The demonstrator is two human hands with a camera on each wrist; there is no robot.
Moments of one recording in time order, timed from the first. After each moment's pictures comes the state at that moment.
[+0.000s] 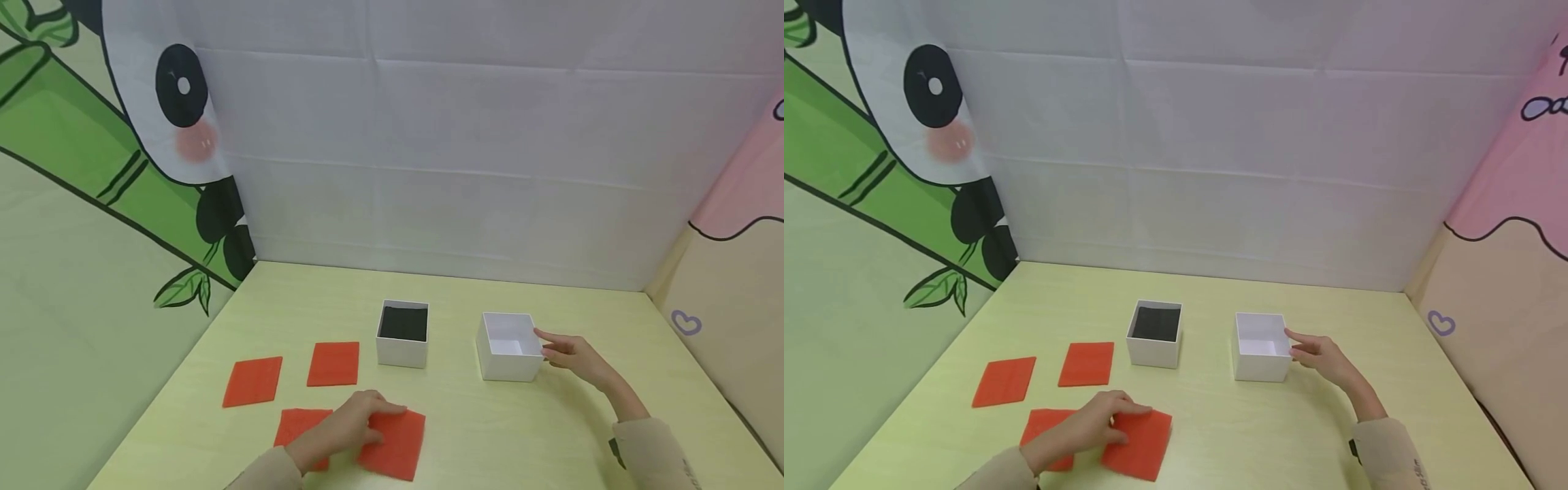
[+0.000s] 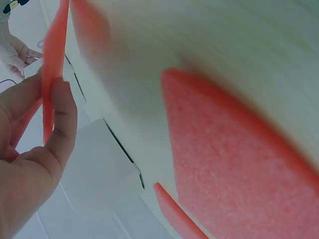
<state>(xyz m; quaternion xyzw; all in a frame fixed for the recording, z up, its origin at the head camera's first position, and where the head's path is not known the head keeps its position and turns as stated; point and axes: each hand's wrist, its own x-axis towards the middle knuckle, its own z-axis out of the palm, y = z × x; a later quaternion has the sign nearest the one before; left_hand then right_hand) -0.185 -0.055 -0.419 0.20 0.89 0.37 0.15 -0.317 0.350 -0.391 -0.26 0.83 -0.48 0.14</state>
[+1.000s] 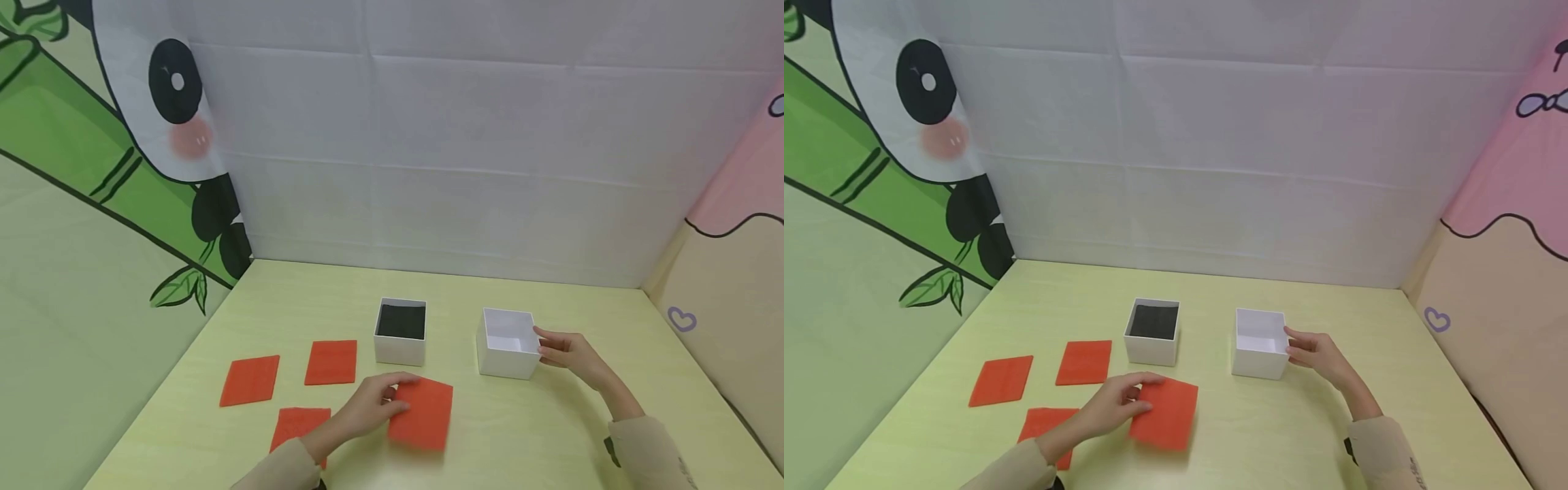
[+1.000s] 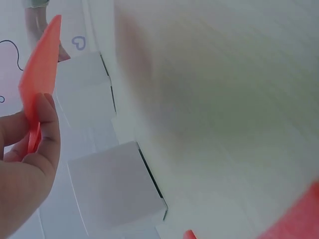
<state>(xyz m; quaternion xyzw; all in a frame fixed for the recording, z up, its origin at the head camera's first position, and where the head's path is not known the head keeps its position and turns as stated) -0.198 -0.030 -0.414 0.19 0.83 0.53 0.06 -0.312 0.342 -0.388 -0.23 0.79 -0.55 0.14</state>
